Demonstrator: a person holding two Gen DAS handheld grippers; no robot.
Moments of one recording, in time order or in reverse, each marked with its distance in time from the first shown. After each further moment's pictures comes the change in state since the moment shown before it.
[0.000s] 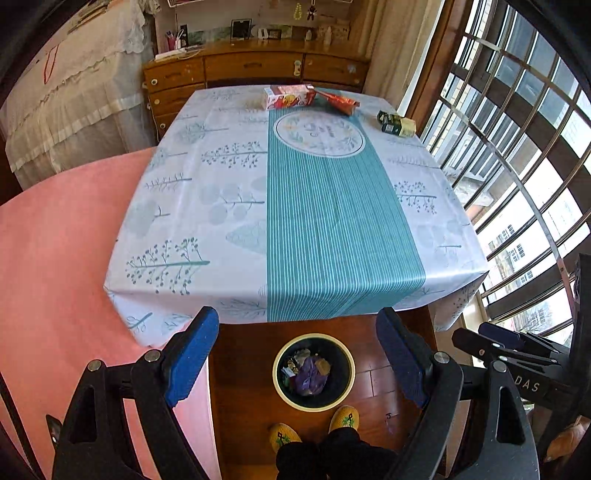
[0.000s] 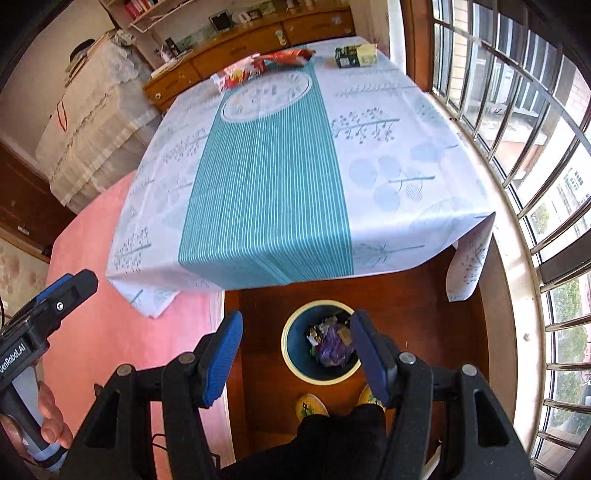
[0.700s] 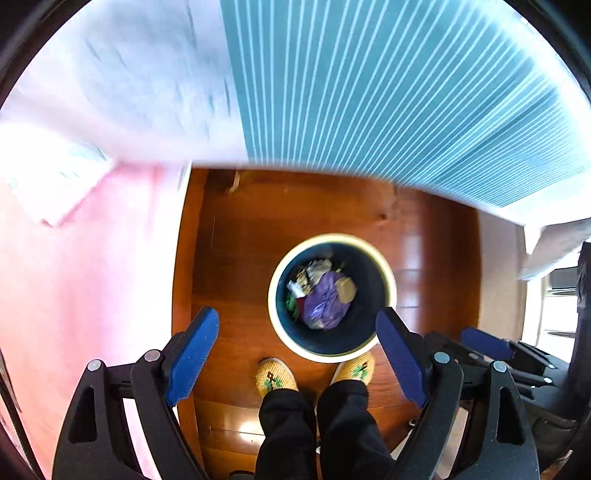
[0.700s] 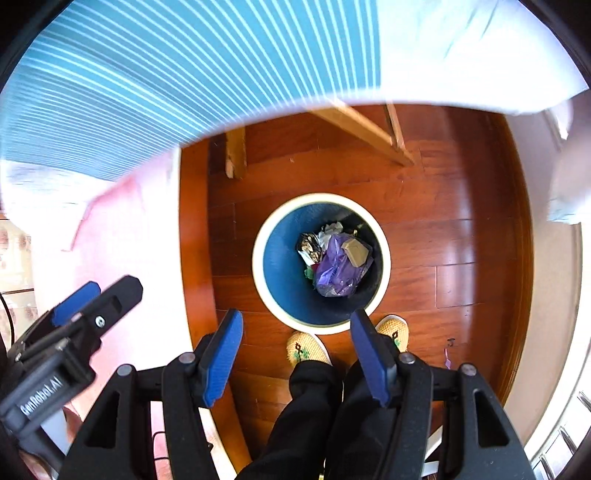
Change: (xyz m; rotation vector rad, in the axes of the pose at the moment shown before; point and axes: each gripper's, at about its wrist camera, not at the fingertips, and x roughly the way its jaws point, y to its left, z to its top) left arm 0.225 0.000 -0.128 -0.147 0.373 0.096; right arm 0.228 -0.045 -0.075 0.005 0.412 0.039
